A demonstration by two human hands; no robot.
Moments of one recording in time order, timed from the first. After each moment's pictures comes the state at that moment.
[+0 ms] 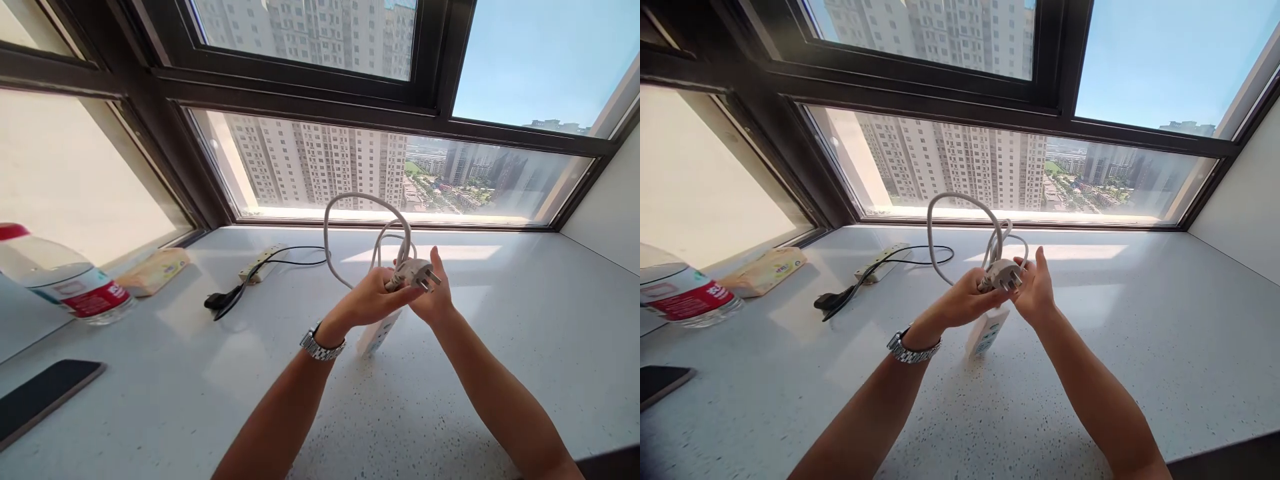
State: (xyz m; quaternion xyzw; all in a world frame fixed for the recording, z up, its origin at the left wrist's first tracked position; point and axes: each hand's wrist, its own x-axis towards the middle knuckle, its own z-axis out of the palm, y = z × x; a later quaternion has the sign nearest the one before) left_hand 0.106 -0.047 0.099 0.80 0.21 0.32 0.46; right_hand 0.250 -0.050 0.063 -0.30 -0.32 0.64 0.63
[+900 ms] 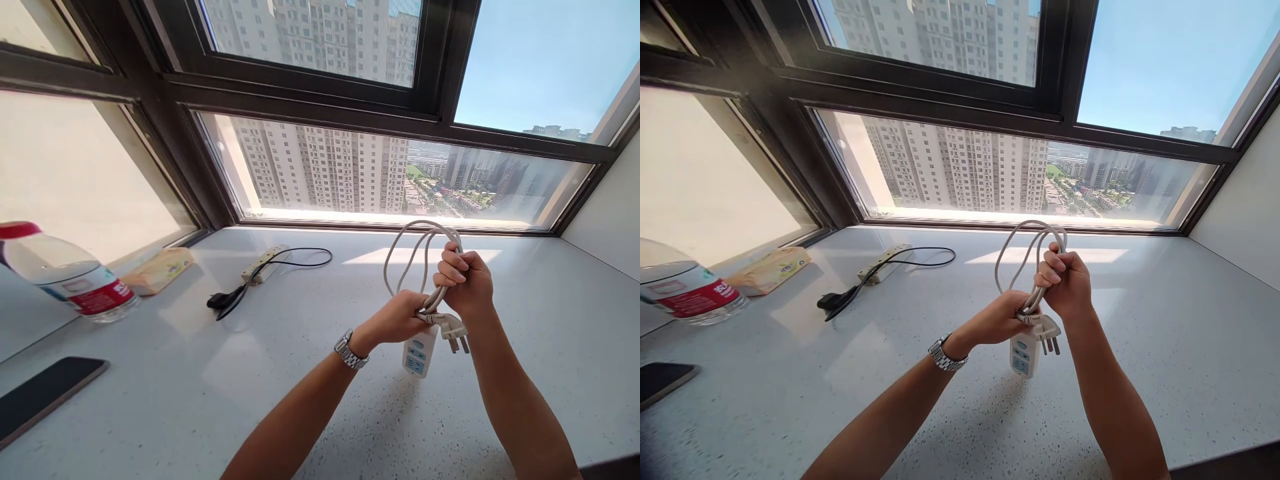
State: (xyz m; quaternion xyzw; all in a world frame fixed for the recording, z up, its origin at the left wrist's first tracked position) left_hand 0.141 -0.054 0.064 0.87 0.18 0.24 0.39; right_hand 0.296 -0.079 0.106 -0.15 -0.33 0.64 0.68
